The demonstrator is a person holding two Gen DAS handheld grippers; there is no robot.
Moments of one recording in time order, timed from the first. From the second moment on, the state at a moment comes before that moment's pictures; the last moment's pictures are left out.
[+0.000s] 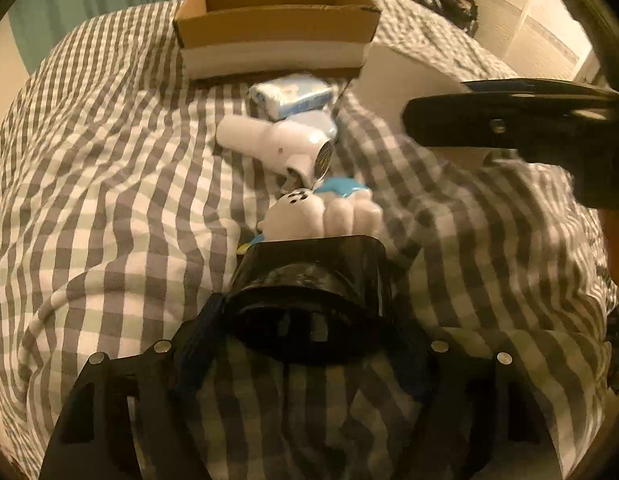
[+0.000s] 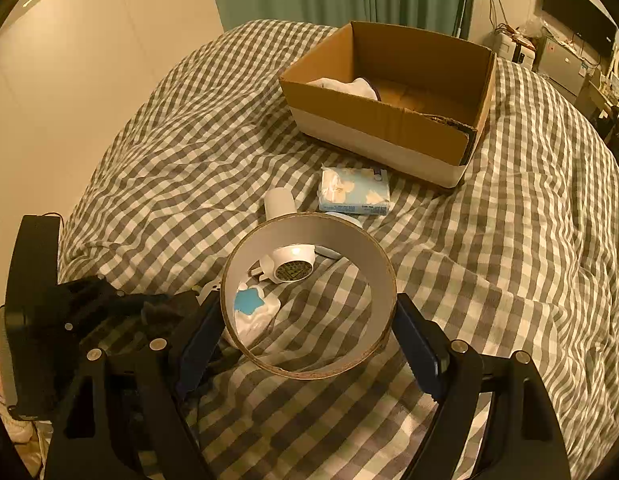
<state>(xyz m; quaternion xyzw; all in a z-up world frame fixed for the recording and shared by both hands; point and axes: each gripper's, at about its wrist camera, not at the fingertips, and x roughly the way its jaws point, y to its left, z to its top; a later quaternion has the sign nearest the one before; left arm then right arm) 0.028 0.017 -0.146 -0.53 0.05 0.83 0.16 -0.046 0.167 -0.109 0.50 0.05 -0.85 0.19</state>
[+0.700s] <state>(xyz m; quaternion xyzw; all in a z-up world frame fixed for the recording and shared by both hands) -0.010 -0.023 -0.052 -0.43 0.04 0.90 0.09 -0.057 0.164 -0.082 0.43 0.00 -0.89 0.14</state>
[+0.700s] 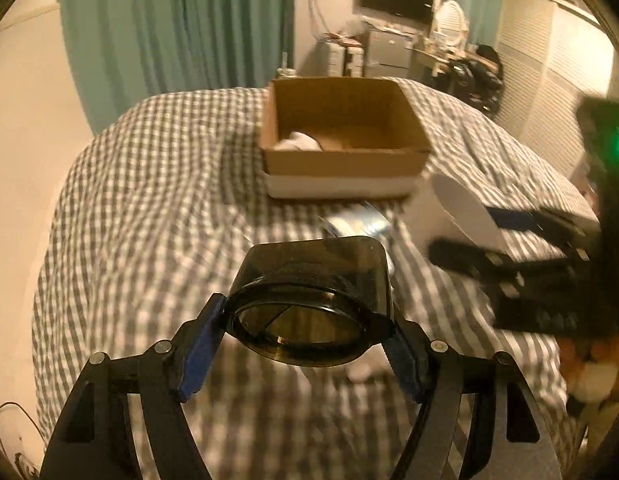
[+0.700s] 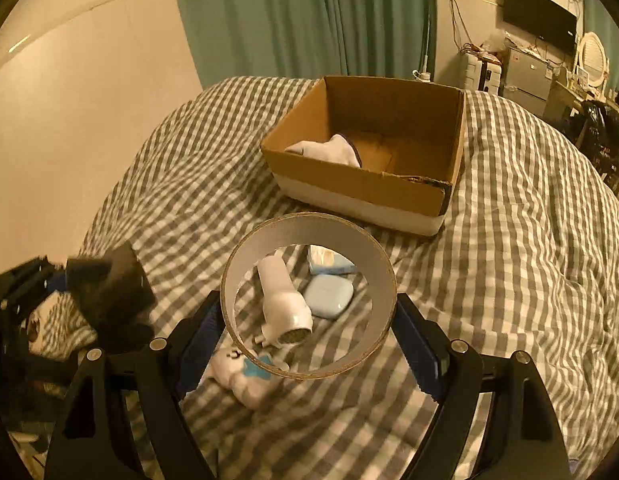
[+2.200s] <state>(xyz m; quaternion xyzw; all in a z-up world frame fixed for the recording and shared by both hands) -0.274 0.043 -0.056 -0.35 0.12 0.92 0.10 -0.298 0.206 -0.032 0.38 0.02 -0.92 0.08</state>
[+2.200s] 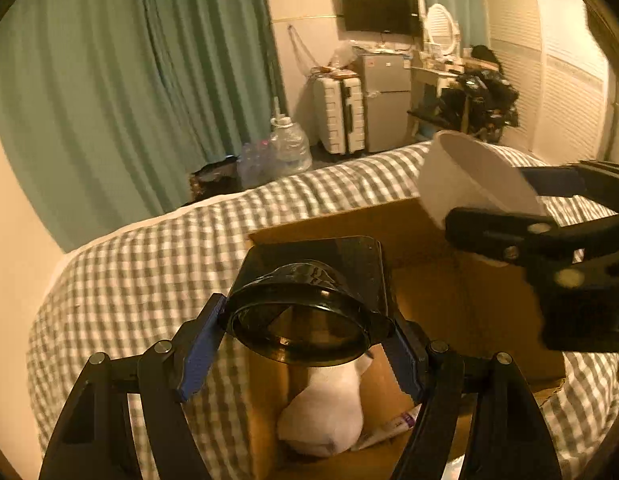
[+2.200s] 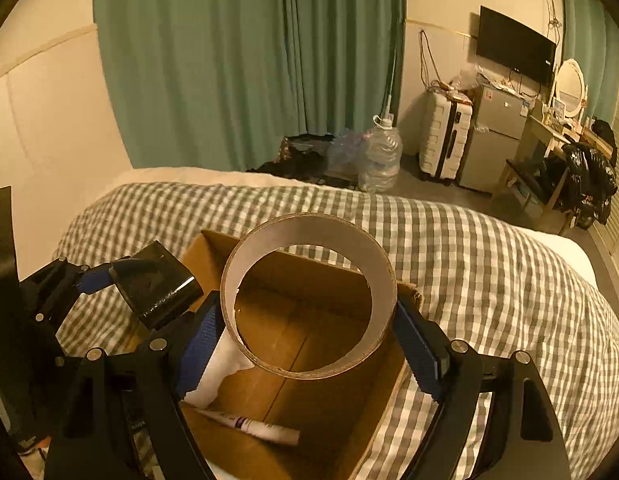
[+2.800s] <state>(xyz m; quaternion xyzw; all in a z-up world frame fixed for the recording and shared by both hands) -0.253 0.036 -0.053 -0.35 0.12 0.92 0.09 -0.294 0.234 -0.046 0.40 -0.08 -0.91 0.08</state>
